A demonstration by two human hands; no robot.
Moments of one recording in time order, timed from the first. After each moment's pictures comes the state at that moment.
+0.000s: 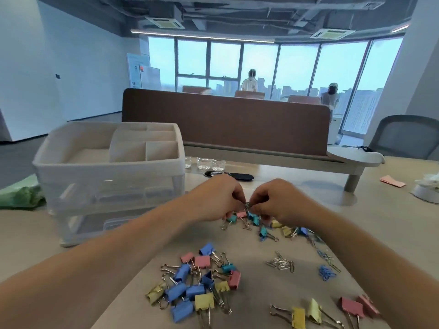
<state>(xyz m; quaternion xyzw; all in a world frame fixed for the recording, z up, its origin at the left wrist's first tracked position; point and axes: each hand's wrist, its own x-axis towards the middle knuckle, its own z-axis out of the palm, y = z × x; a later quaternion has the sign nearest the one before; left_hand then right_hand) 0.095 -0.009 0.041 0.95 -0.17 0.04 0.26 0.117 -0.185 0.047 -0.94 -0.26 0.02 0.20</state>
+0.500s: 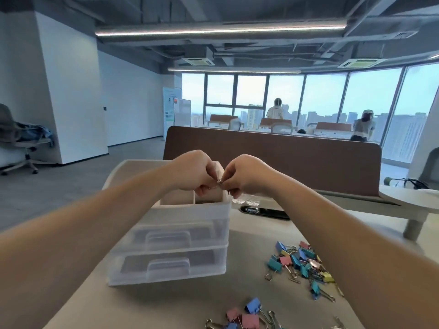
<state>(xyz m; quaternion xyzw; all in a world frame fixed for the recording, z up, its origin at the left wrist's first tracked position) 0.111 0.145 0.154 0.96 -0.03 0.12 0.24 0.169 -0.010 0.154 -0.90 -0.33 0.00 0.27</state>
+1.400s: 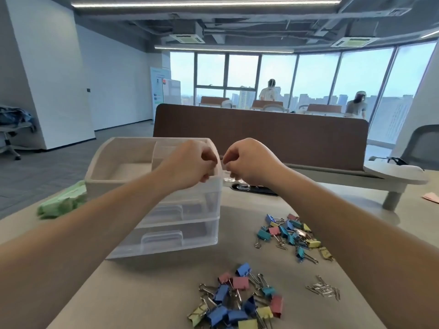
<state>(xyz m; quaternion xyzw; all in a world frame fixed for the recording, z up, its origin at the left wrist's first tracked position) 0.085 0.126 0.119 0.93 -0.02 0.23 0.28 0.146 -0.026 0.129 -0.91 -0.31 -0.12 0.26</state>
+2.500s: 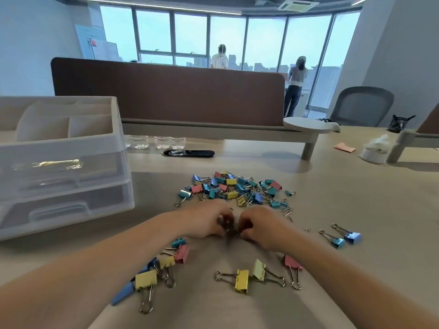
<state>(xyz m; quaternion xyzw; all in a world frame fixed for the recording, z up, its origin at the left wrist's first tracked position) 0.126 -0.080 -0.042 0.95 -0.27 -0.08 0.11 0.107 -0.263 -0.040 -0.97 -0.19 0.08 0.12</state>
